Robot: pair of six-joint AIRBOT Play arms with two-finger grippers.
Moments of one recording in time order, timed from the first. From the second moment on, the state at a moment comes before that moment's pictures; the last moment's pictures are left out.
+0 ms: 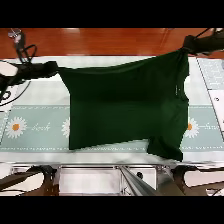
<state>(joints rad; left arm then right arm) 0.03 -1.33 1.10 0.95 -0.63 -1.31 -0.15 -1.62 1.72 -1.16 0.98 1.44</state>
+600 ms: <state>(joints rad) -0.01 -1.46 1.15 0.94 -0.27 -1.31 -0.10 -1.74 1.72 -1.28 0.63 1.44</state>
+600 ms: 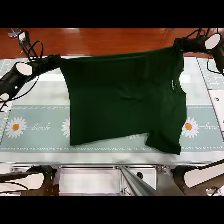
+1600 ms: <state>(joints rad) 0.03 -1.51 1.15 1.04 -0.92 -1.31 -0.11 -1.78 1.72 -1.59 1.20 1.43</state>
